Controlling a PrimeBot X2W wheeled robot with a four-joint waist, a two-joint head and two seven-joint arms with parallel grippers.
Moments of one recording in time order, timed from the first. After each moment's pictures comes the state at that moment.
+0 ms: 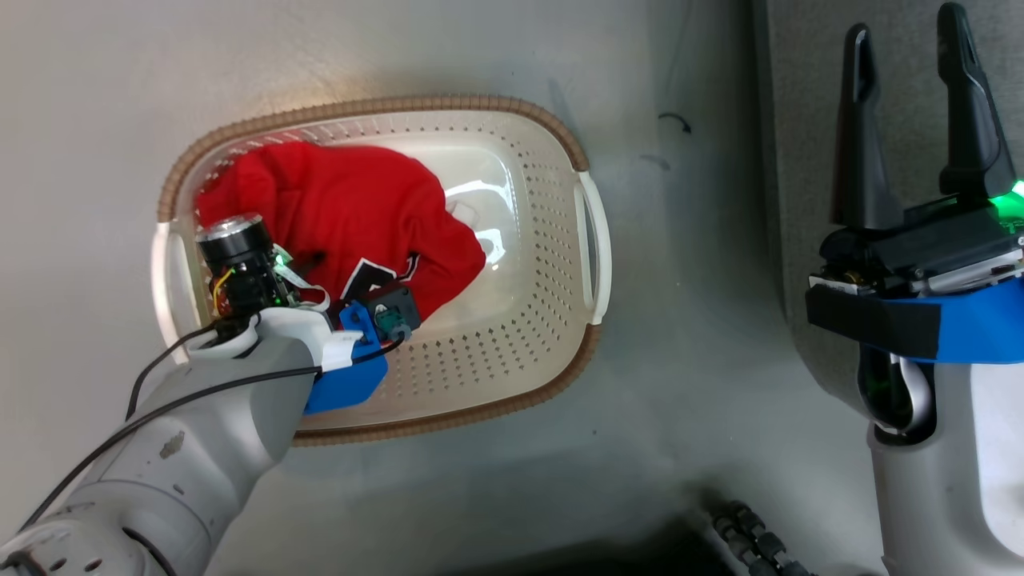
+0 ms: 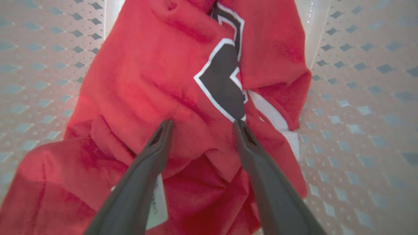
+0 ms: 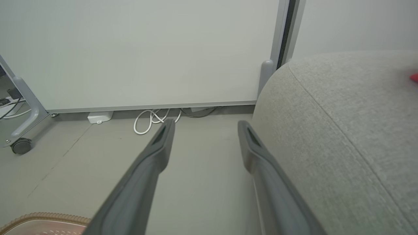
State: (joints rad) left arm -1.01 0.17 -1.28 1.28 -0.03 -0.13 0.04; right arm -0.50 -0.05 0.02 -0.07 0.16 0.13 -0.26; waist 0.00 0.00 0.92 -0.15
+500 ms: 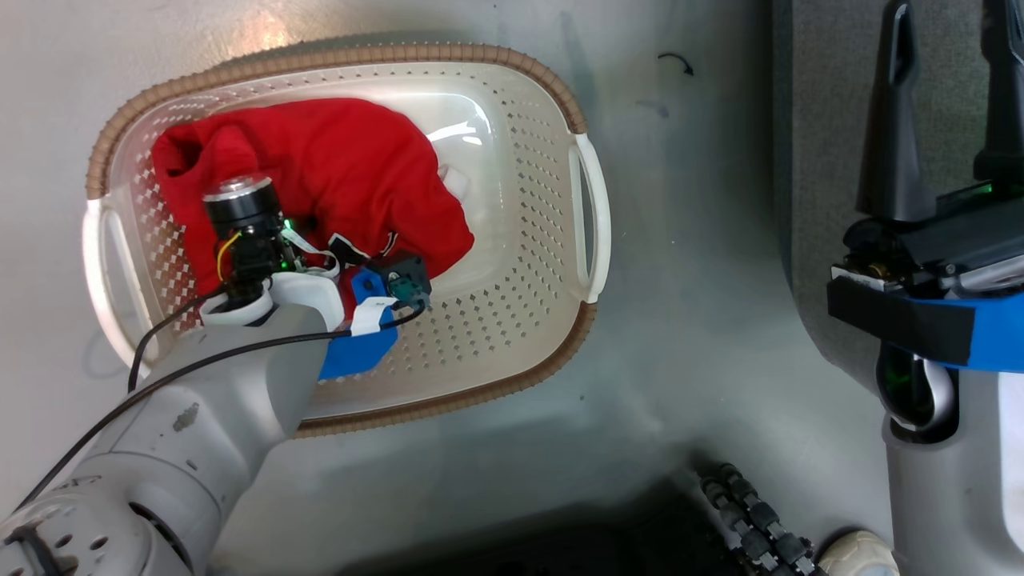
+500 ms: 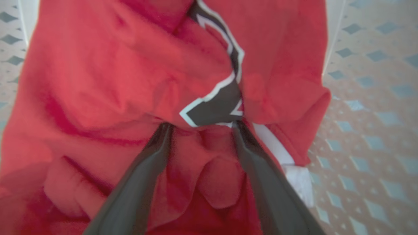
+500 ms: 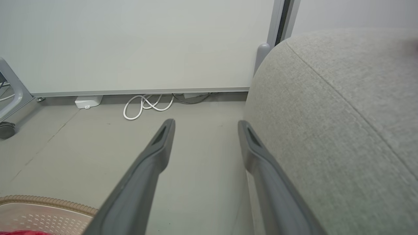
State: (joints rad) left arm -1.07 0.14 -1.28 1.29 0.04 -0.13 0.16; right arm -0.51 -0.05 0.00 -0.14 0.15 0.13 -0.26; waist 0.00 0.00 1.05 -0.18
